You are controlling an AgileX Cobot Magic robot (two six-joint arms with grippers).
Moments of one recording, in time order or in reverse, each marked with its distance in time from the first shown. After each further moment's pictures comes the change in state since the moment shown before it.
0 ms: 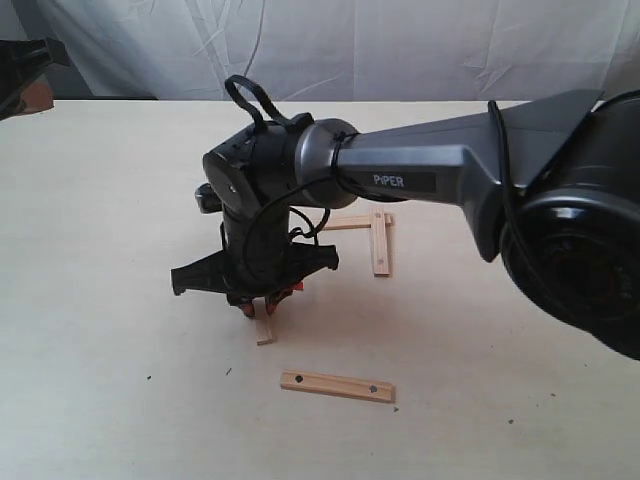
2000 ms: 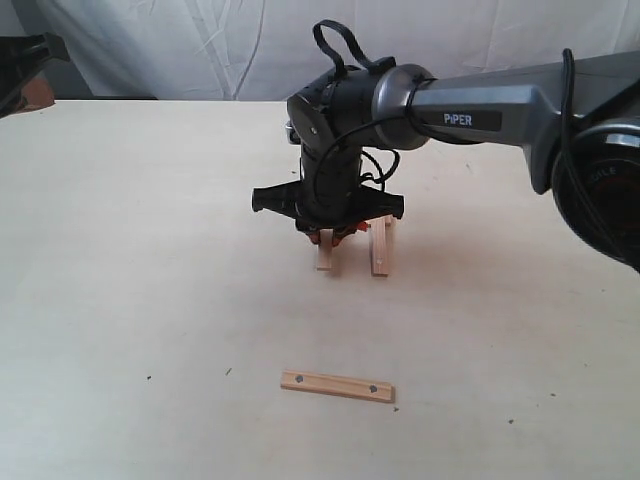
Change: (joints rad) left arm 0.000 0.000 0.000 -0.023 -0.008 0.000; right arm -0.195 -0.024 -0.006 -0.154 -0.032 0.176
